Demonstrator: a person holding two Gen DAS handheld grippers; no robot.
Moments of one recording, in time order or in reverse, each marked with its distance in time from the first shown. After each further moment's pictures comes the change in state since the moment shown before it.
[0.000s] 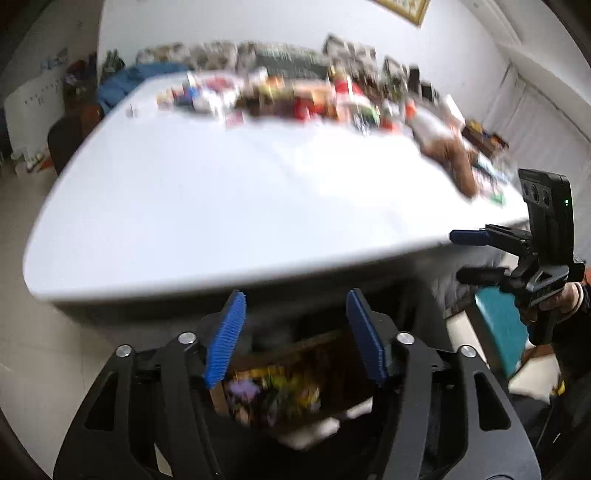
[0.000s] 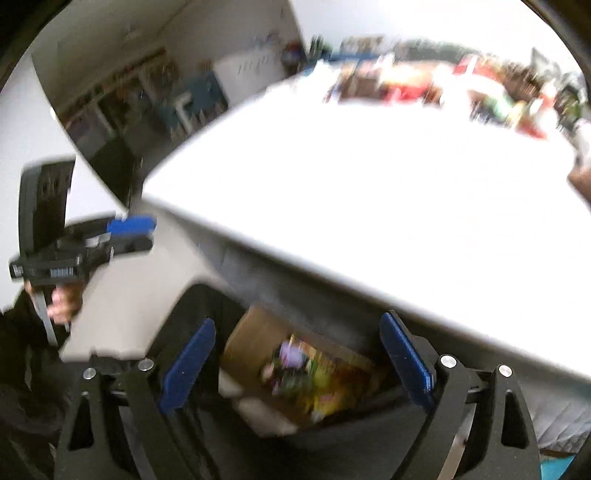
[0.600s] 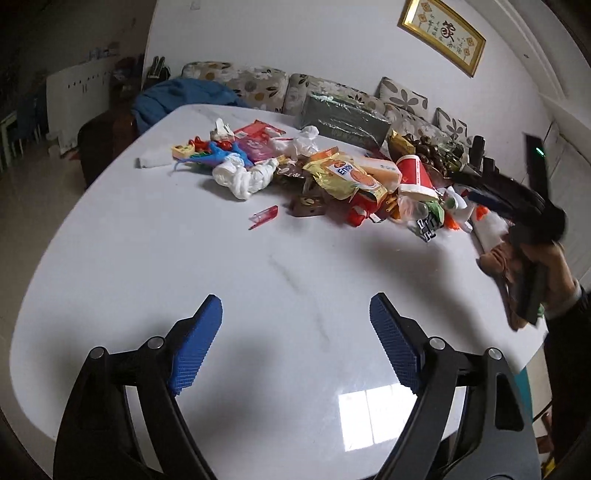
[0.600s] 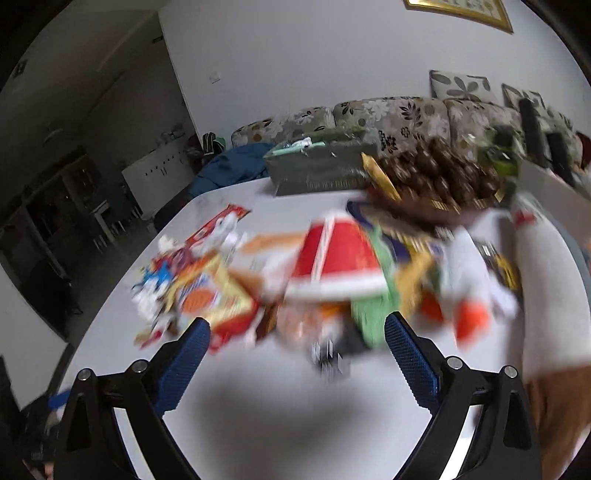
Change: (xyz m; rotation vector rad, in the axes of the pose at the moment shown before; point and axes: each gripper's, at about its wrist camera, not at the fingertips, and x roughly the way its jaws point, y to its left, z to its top) left arm 0.076 0.026 0.119 -0.180 -0.109 0.099; right arm 0.049 -0.169 0.228 0.230 -0.253 -0.260
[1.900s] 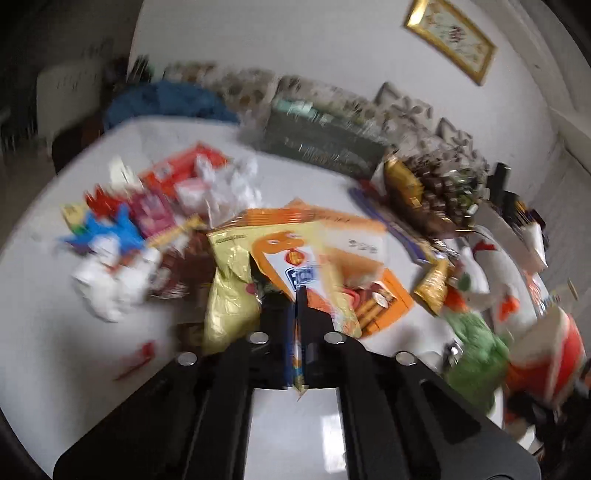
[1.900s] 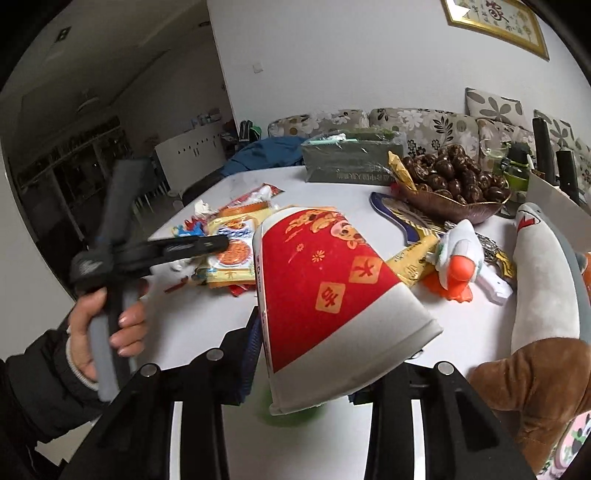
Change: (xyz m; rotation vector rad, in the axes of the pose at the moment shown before) left arm 0.114 -0.079 0.110 -0.001 -0.053 -0.011; right arm -0.087 0.005 -0.074 -0.119 -0.012 0.132
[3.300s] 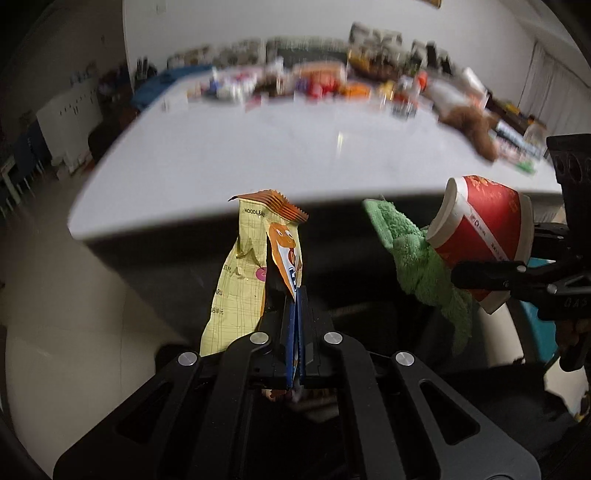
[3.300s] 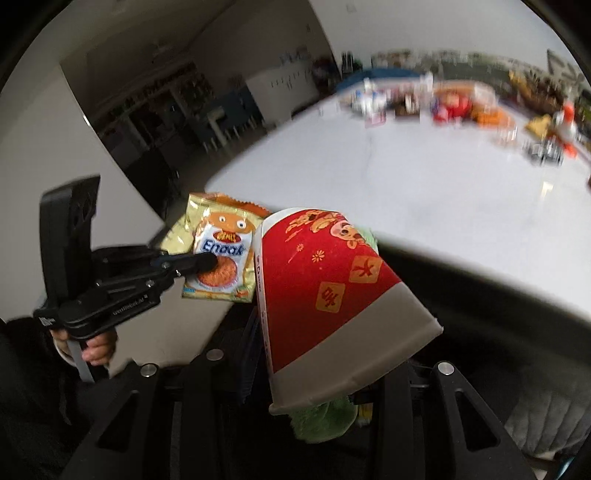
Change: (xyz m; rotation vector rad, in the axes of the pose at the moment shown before) left arm -0.243 0.044 -0.291 0.204 0.227 0.117; right arm -0.070 0.172 -0.219 -0.117 0.319 0.298
